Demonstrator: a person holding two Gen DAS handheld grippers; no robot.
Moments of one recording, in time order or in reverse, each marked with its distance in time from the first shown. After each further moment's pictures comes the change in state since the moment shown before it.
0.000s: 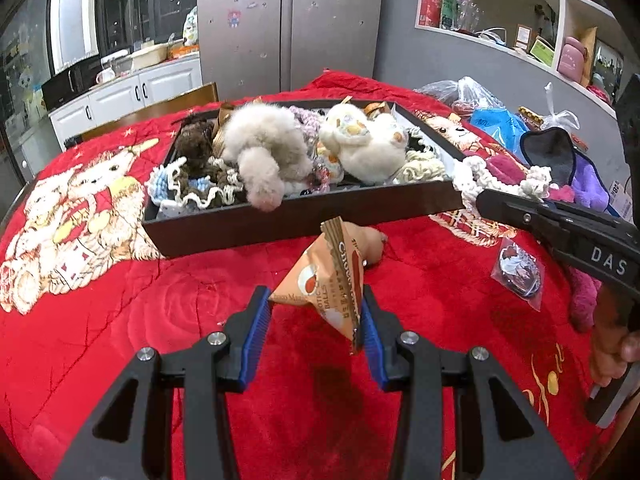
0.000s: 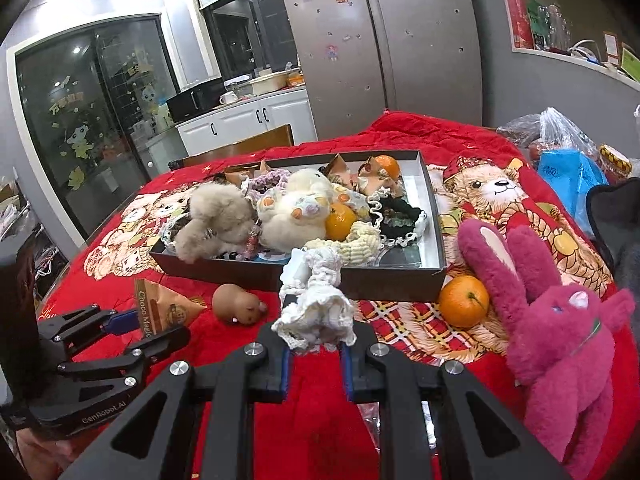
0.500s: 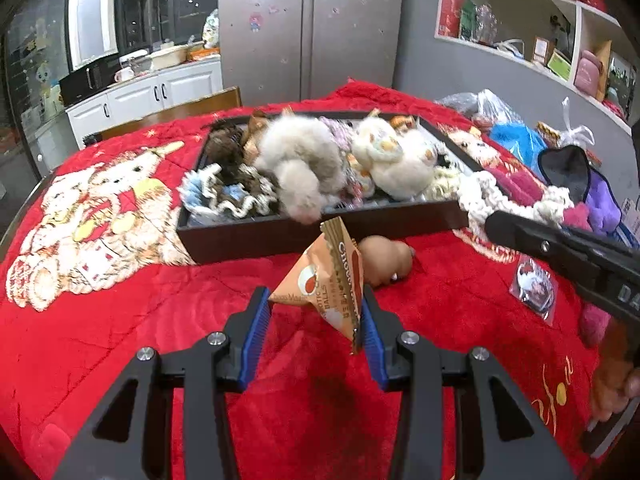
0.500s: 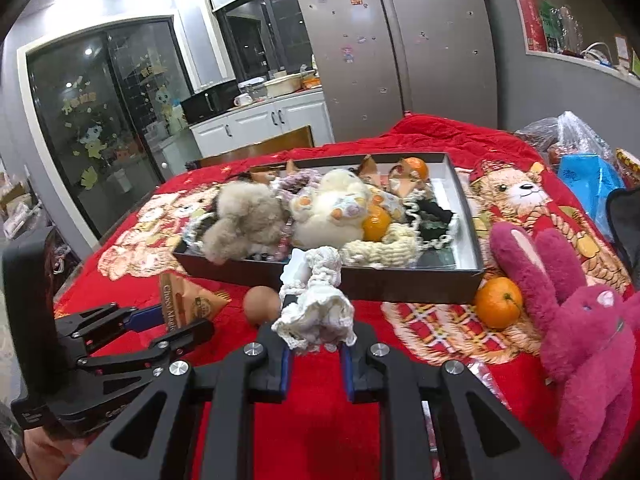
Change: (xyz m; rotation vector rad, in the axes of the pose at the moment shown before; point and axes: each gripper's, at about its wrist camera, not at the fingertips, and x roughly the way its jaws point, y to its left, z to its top) left arm -0.012 0.016 0.005 -0.043 -0.039 0.055; right arm 0.003 0.020 -0.001 -0.002 -0.014 0.080
